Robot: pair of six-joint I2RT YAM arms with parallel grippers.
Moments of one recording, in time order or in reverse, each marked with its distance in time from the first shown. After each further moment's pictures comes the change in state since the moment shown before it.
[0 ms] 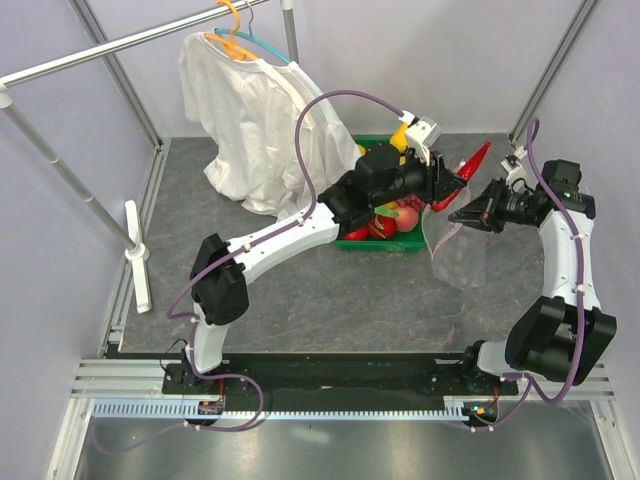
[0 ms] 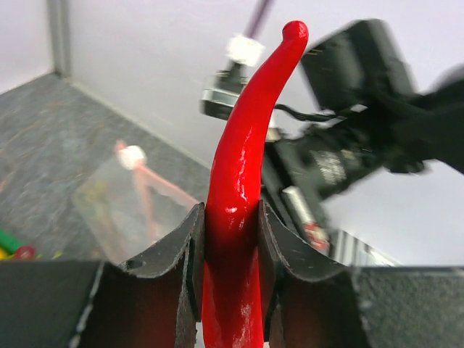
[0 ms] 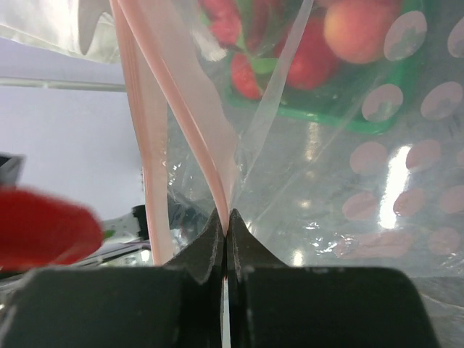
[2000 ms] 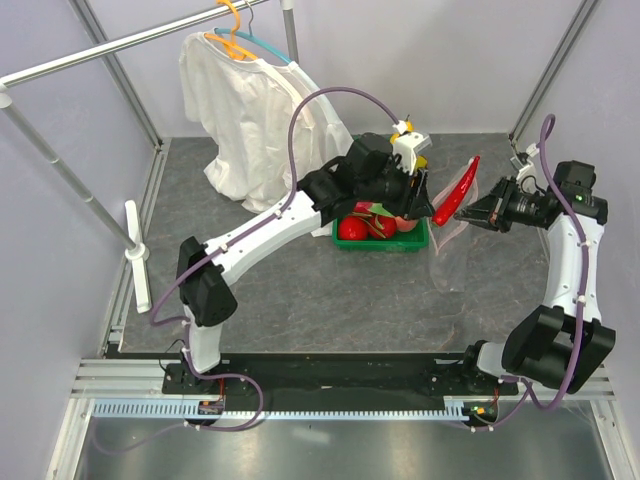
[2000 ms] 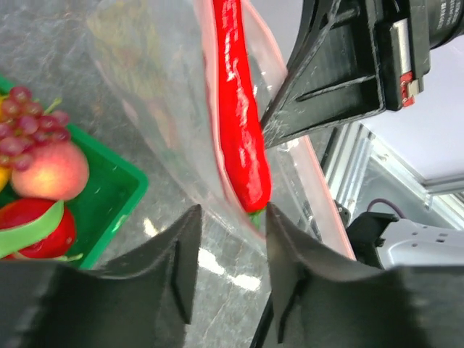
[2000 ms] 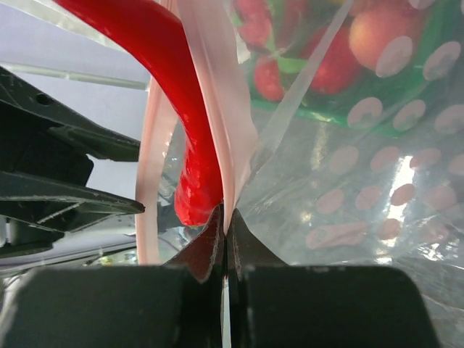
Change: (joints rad) left arm 0.051 -0.064 0.060 -0.569 0.100 0.041; right arm -0.053 -0.038 0.018 -0.044 -0.111 -0.037
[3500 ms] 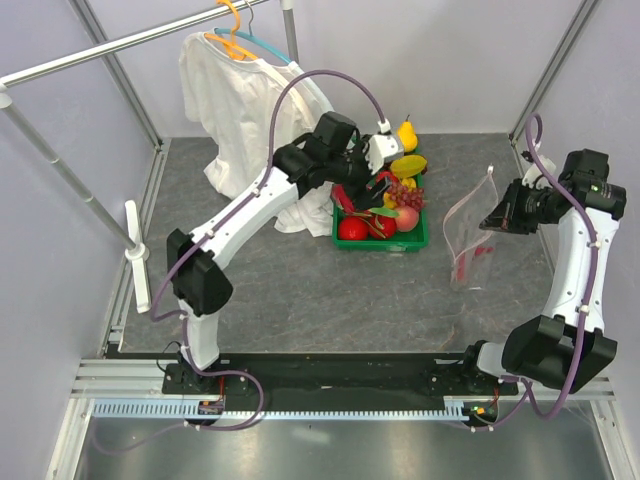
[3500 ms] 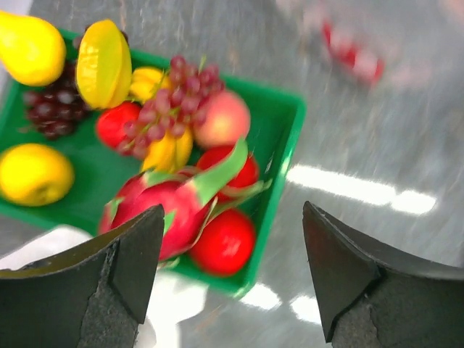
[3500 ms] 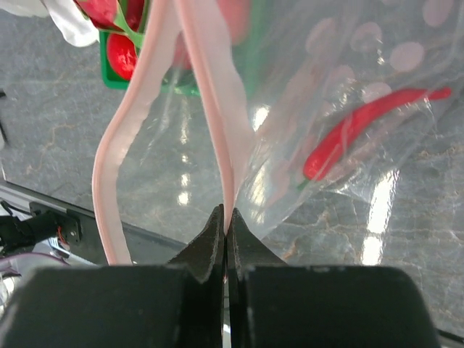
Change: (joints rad) left arm 0.187 0.063 0.120 -0.257 0.116 0.642; right arm 0.000 0.002 0.193 -0.265 0.460 -0.267
